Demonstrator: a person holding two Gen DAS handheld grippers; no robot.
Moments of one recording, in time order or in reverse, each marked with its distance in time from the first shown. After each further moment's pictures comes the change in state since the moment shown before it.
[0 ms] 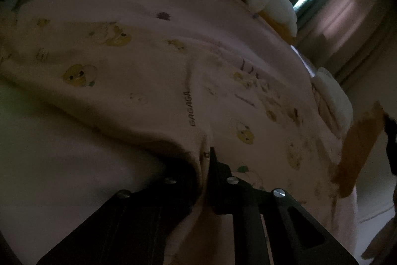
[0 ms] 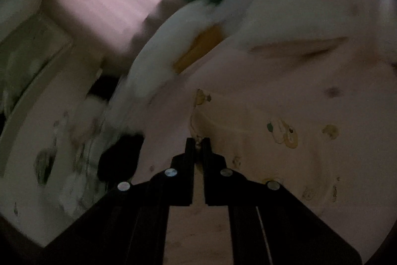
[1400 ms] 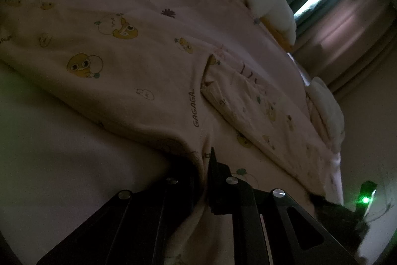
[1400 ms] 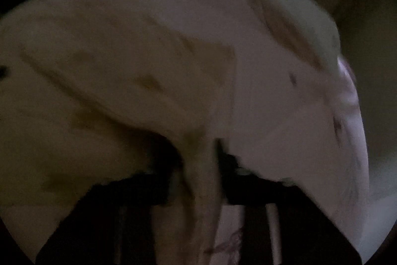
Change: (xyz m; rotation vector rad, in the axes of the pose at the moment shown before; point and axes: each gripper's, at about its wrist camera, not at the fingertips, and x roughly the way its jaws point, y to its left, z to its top) left arm -0.005 0.005 0.001 -0.085 0.020 -0.036; right arm 0.094 -0.046 -0.143 -0.719 0.270 -0.823
